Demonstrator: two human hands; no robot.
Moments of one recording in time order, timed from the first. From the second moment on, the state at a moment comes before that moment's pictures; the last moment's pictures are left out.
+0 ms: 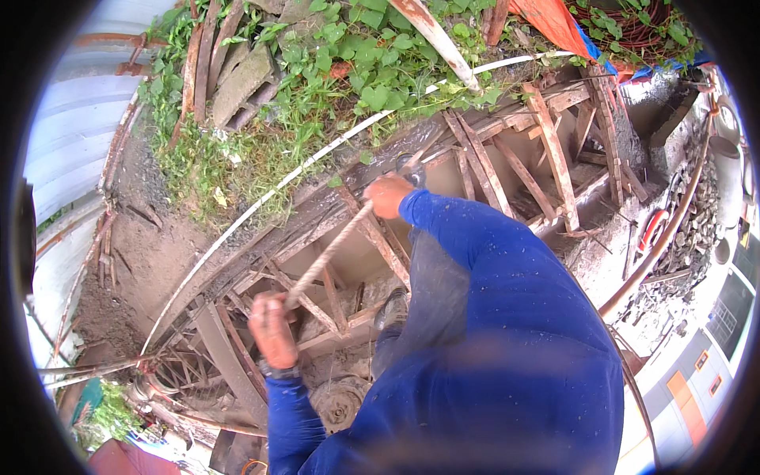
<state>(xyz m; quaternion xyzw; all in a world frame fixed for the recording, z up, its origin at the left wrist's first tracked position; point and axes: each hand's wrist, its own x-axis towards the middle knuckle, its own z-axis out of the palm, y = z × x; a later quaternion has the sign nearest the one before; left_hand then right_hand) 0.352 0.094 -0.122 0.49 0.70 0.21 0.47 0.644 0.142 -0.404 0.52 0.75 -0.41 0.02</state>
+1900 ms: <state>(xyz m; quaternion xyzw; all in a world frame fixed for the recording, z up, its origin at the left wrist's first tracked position) 0.325 0.124 -0.050 0.51 0.70 0.23 0.45 0.600 0.140 -0.416 0.43 0.74 -0.51 -0.10</state>
